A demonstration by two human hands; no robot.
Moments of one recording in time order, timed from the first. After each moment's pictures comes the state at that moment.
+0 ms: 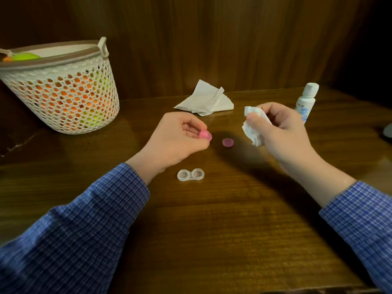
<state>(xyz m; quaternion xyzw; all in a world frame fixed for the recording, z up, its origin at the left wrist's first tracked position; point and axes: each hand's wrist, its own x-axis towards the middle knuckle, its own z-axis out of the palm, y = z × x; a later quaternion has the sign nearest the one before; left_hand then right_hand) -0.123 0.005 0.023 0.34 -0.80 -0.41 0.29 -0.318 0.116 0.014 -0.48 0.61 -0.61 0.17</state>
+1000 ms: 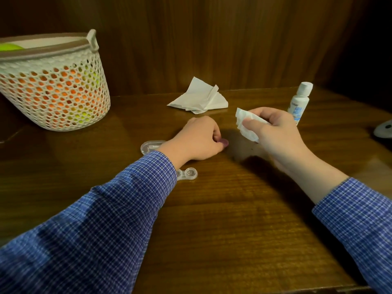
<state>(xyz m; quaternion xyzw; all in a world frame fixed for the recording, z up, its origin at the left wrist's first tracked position) -0.192 -0.011 0.005 0.35 -0.91 -0.21 0.12 -0.334 0.100 0.004 -0.40 0.69 -0.56 0.19</state>
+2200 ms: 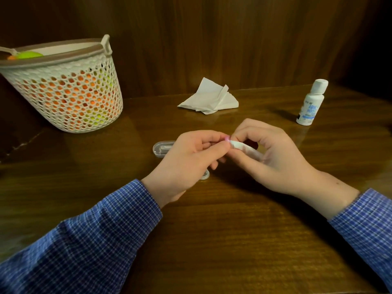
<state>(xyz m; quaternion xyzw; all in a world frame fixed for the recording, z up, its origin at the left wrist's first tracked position) -0.117 0.049 0.014 0.27 -0.75 -0.55 0.26 -0.300 0.128 0.002 -0.74 0.51 -0.44 0.05</state>
